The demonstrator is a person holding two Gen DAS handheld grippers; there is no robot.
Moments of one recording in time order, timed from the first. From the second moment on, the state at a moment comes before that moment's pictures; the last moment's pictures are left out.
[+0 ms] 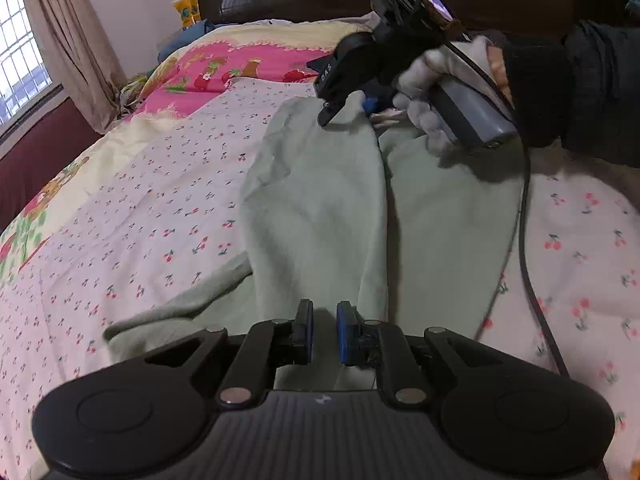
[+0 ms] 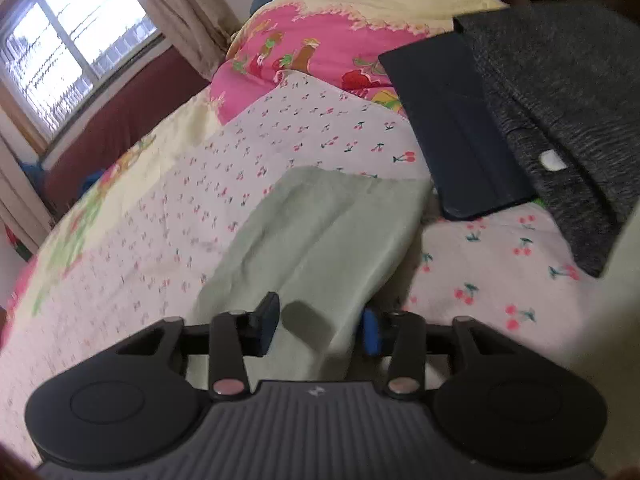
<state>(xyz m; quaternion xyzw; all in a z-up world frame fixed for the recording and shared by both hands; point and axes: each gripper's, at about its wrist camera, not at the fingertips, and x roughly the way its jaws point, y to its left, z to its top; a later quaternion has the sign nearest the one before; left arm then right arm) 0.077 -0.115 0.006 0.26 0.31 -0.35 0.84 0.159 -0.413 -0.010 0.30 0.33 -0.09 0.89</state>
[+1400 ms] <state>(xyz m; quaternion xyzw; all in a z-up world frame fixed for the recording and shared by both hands) 0.032 -0.192 -0.011 0.33 0.33 -0.39 0.80 -0.016 -0.523 -0.005 0.41 0.23 -0.16 0.87</state>
